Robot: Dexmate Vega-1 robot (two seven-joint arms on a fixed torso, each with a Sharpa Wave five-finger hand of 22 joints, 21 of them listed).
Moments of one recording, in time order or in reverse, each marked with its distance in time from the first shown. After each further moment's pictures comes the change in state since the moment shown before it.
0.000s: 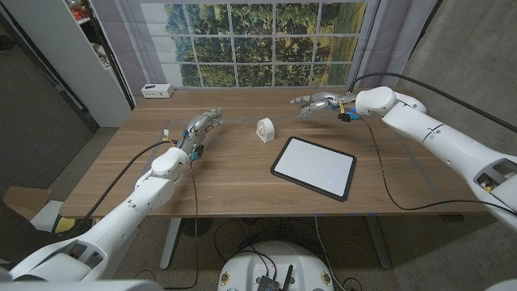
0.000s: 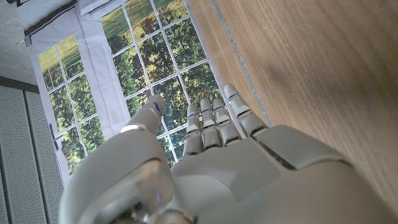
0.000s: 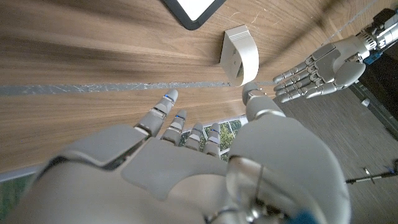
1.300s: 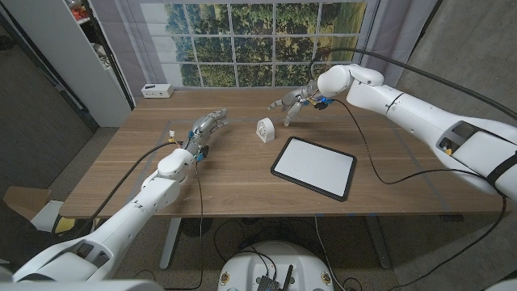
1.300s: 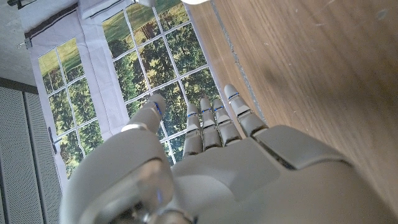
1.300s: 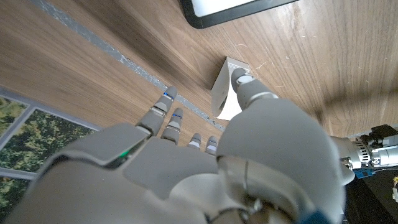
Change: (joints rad) left arm -0.007 -0.026 0.019 0.008 0.012 0.001 0.013; left_hand 0.015 0.004 -0.017 0.003 0.000 0.014 0.004 0.008 0.005 0.000 0.000 0.007 0.019 -0.006 -0.006 0.004 0.000 -0.004 0.004 -0.008 0.000; right arm 0.258 0.187 -0.247 0.070 -0.421 0.020 0.199; right_hand 0.231 -0.015 0.036 0.000 0.007 -0.211 -0.017 0.004 0.003 -0.167 -0.017 0.005 -0.018 -0.011 0.076 0.013 0.003 -0.007 0.039 0.012 0.005
